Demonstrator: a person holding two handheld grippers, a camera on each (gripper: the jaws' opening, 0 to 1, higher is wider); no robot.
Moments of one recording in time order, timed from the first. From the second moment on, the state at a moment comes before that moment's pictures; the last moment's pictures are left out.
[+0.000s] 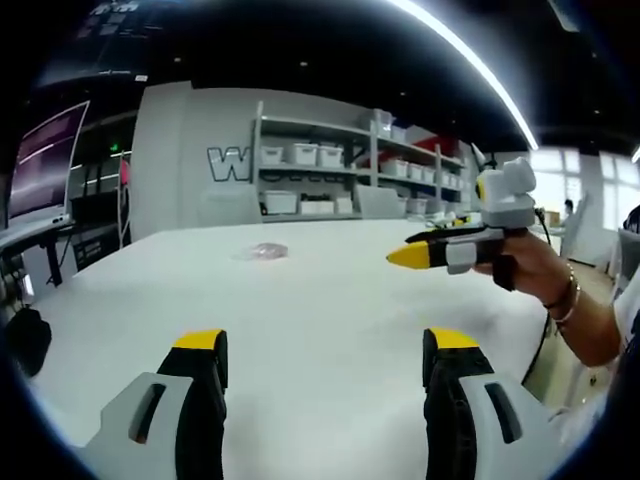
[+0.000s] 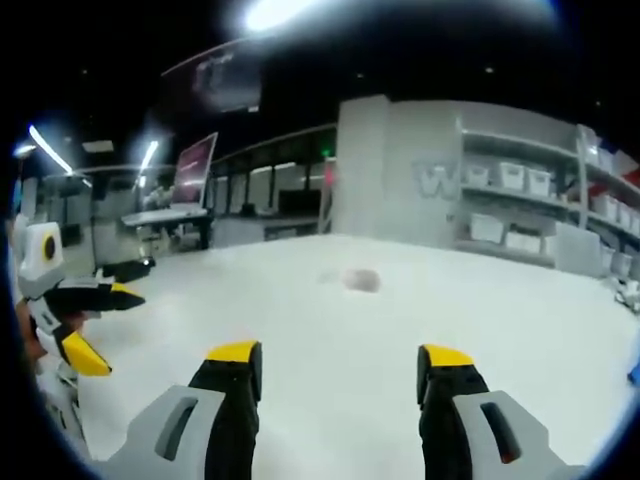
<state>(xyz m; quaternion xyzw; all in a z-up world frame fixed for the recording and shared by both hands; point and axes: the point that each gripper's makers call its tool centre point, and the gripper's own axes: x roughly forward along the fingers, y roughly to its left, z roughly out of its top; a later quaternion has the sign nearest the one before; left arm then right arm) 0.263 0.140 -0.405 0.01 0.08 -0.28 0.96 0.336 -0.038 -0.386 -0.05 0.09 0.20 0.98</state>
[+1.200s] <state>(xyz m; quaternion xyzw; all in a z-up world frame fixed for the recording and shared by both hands) 0.271 0.126 -0.401 0.00 0.09 -0.30 0.95 0.350 -0.040 -0.374 -0.04 0.11 0.21 0.97</state>
